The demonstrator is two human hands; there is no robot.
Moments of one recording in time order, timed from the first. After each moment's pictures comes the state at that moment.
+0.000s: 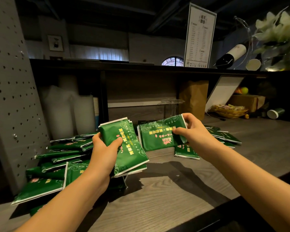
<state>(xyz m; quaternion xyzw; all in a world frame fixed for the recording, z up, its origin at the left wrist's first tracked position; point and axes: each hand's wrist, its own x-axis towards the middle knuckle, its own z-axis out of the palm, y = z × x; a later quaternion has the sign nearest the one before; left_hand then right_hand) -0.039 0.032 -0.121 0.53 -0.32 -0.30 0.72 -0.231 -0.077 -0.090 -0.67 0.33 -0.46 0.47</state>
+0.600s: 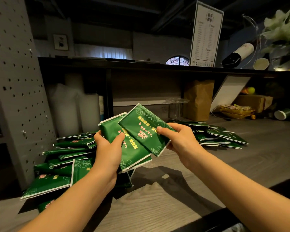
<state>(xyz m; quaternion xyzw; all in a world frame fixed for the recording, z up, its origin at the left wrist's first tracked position) -0.041 0.033 -0.117 0.51 -0.28 -0.29 0.76 -0.186 -0.047 -0.101 -0.63 0.32 -0.47 0.53</state>
